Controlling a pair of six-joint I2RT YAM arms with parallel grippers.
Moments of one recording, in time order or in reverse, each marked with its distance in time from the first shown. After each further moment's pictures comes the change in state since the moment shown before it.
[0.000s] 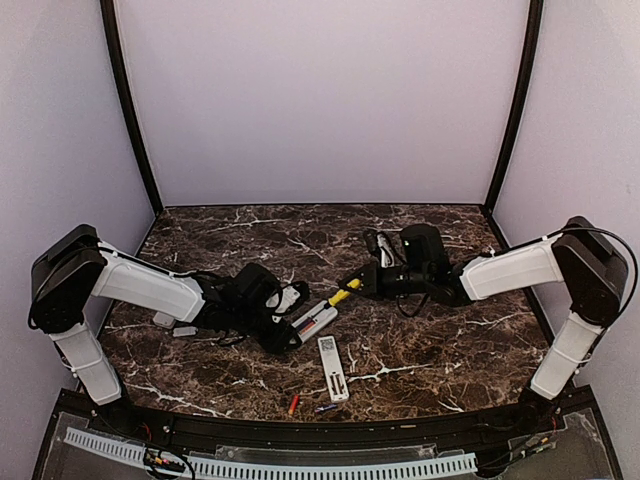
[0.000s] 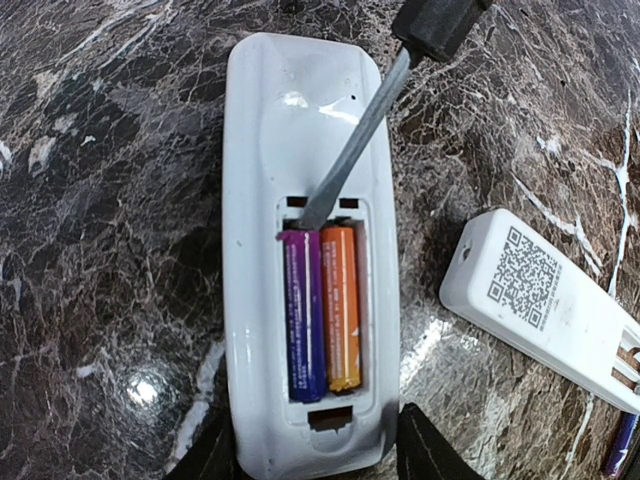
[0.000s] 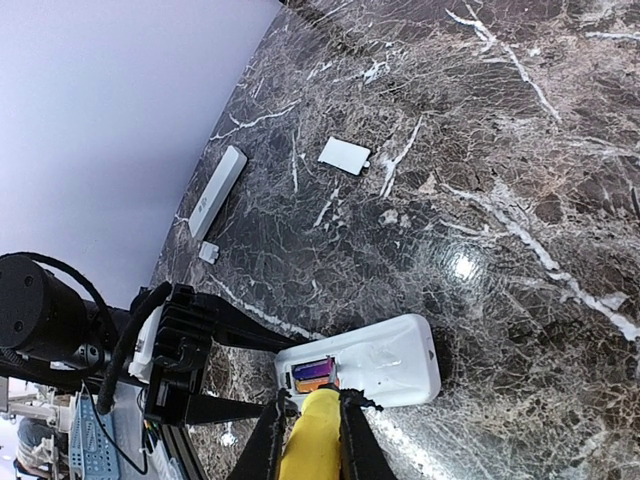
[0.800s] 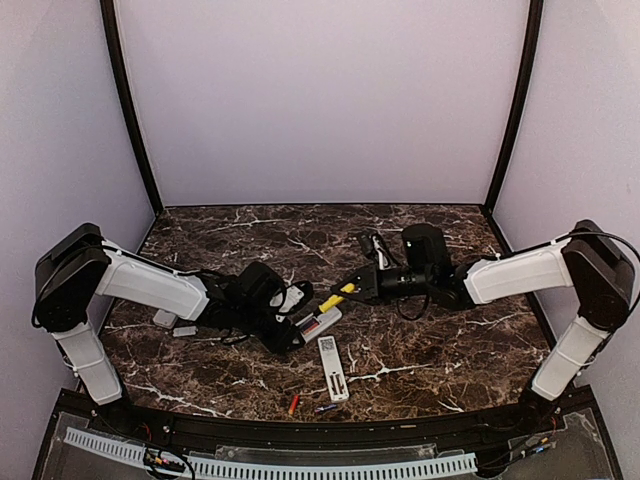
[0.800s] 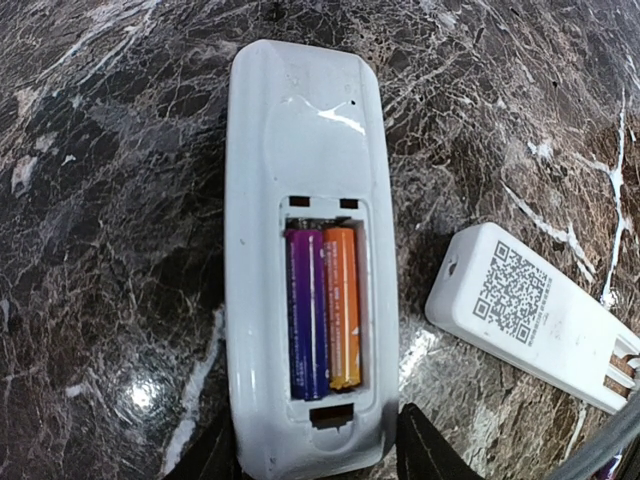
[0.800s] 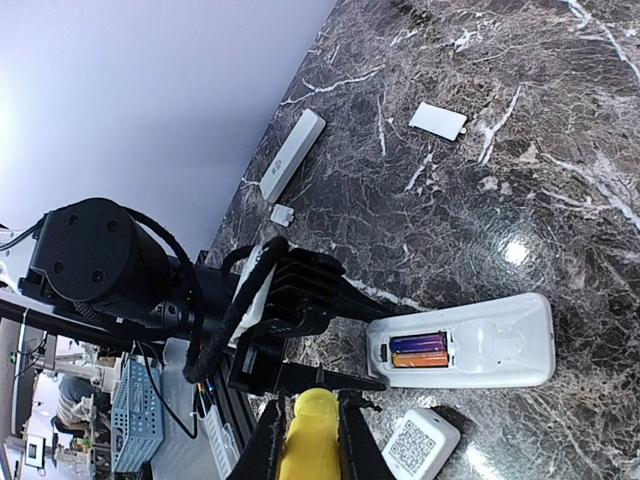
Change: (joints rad) left arm -0.004 0.021 0.032 -0.016 0.014 0.009; right arm 0.031 -0.049 -0.023 0.035 -0.130 0.052
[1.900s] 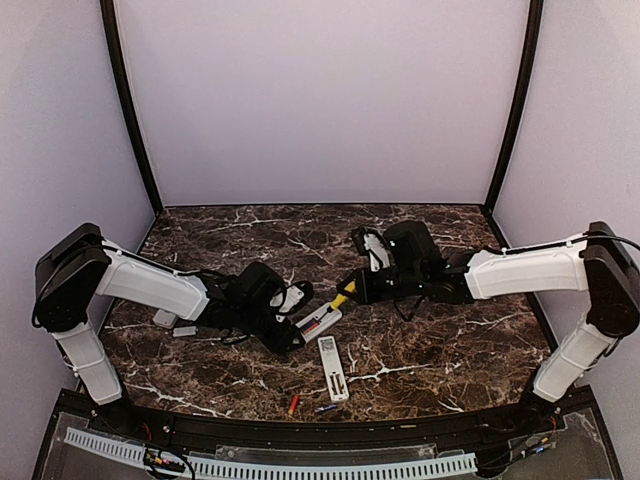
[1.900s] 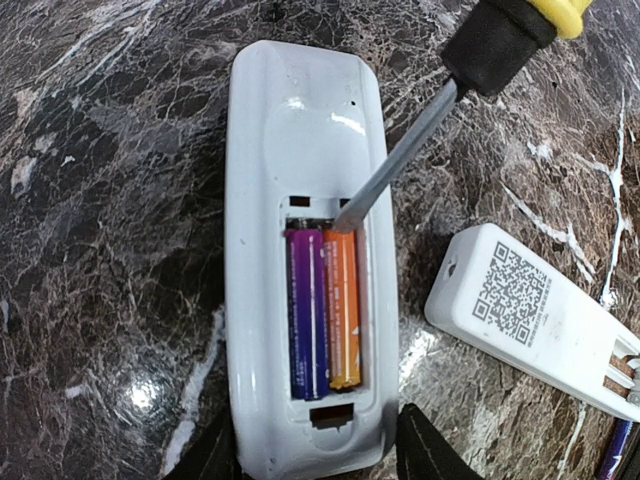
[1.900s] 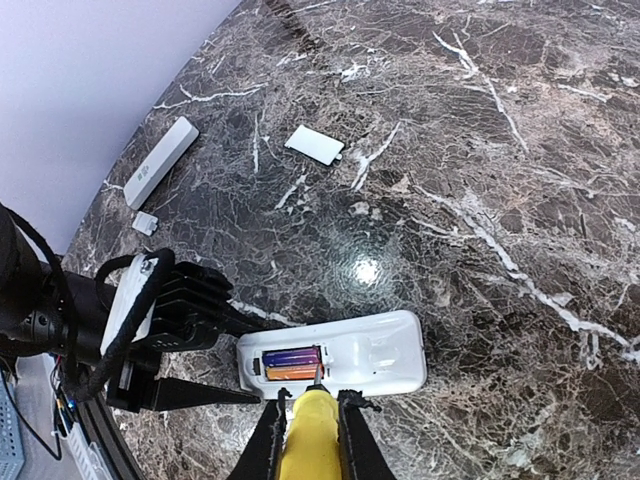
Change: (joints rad) left arm 0.000 0.001 0.000 0.001 0.001 0.000; right arm 0.101 -0.056 0.113 -0.346 0.425 -0.260
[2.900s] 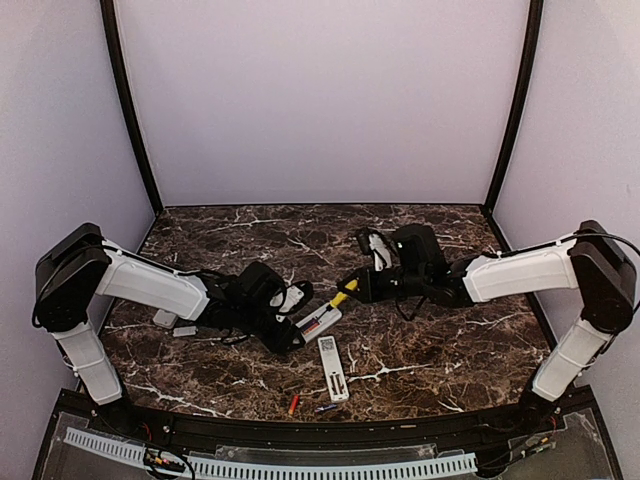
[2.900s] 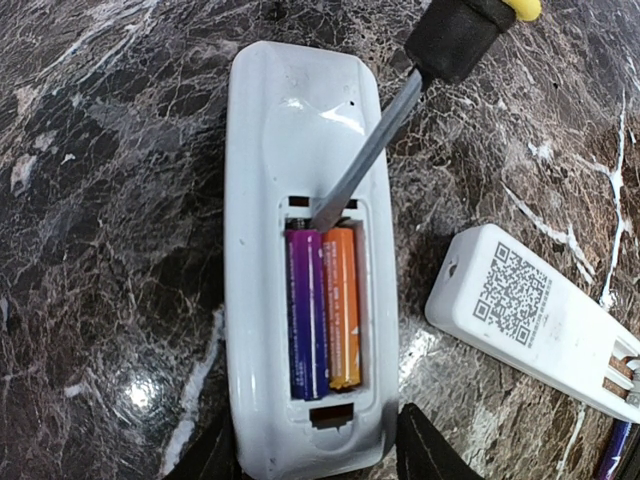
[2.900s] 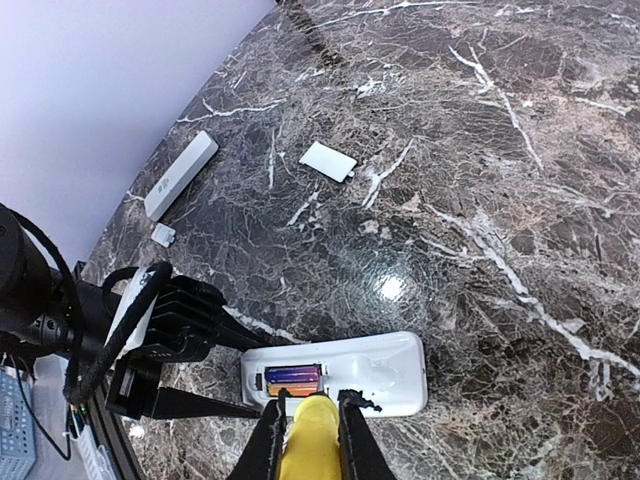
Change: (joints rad) left arm 0.000 0.002 0.002 -0.001 0.000 -0.005; right arm -0.045 0.037 -0.056 0.163 -0.096 -0.004
